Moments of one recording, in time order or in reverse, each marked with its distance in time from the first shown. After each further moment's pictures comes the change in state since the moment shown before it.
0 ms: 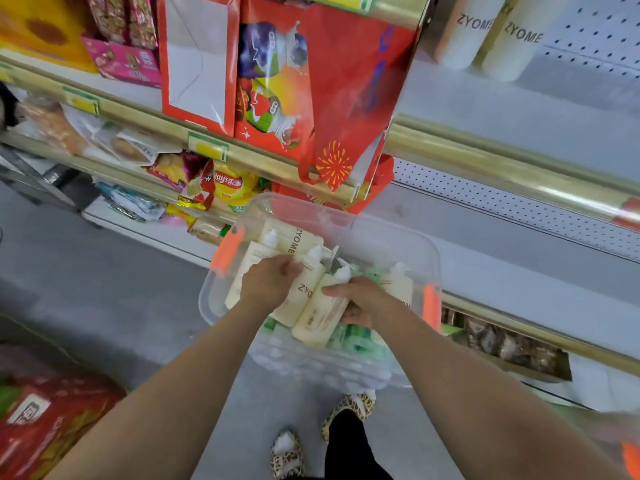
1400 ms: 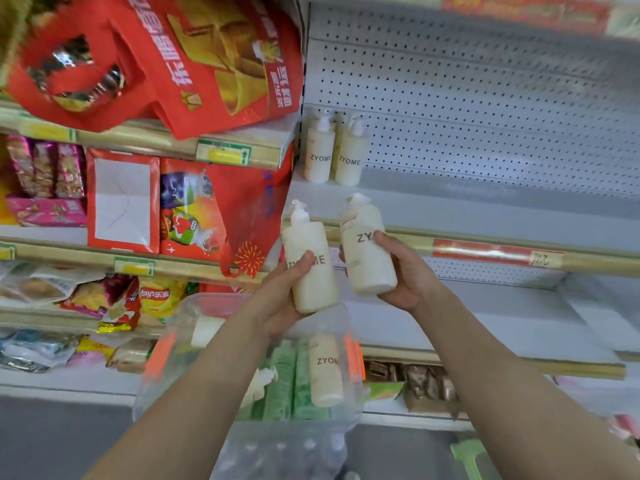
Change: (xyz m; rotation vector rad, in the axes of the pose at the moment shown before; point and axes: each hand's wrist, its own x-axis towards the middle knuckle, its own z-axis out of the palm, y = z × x) left_hand -0.078 0.177 -0.039 -1.308 -0.650 0.234; right_hand -0.202 -0.082 -0.127 0.564 -0.159 -0.739
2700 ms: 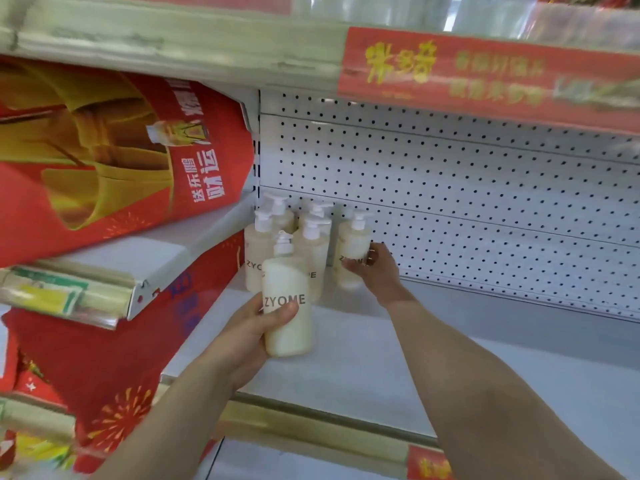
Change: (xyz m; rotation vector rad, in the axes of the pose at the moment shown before) left_hand 0.248 0.072 0.095 0.216 0.064 0.211; right_hand 0.337 -0.197 -0.151 -0.873 0.383 -0.395
